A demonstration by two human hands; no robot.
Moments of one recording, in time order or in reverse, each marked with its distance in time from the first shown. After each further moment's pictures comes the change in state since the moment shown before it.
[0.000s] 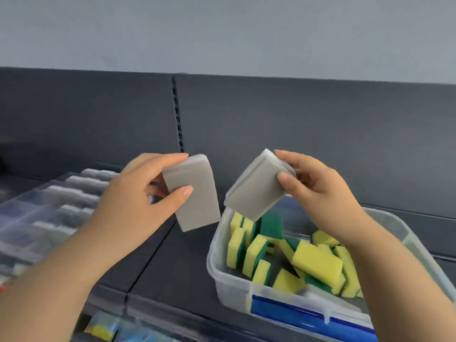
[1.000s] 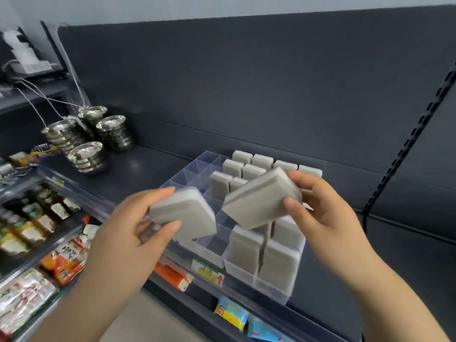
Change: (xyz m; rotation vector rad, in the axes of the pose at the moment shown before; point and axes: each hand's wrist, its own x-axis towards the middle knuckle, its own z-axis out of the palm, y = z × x) left_hand -0.060 -0.313 -0.304 0.176 0.188 -0.323; right_hand 0.098 -0.076 0.447 0.280 -0.153 0.072
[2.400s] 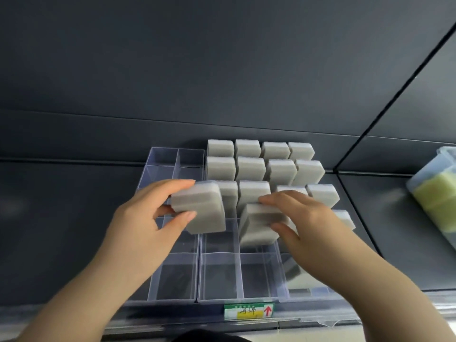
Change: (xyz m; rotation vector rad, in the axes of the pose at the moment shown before) left_hand 0.184 -0.148 0.039 -0.300 -0.599 0.128; right_hand 0.075 0.004 0.138 -0.954 -0.074 0.440
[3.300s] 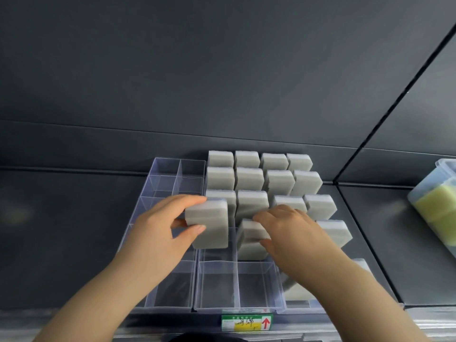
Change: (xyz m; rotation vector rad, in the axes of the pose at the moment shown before) left_hand 0.002 -0.004 0.017 0.015 -0.067 0.048; right_hand 0.016 0.010 0.024 -0.334 -0.110 -0.017
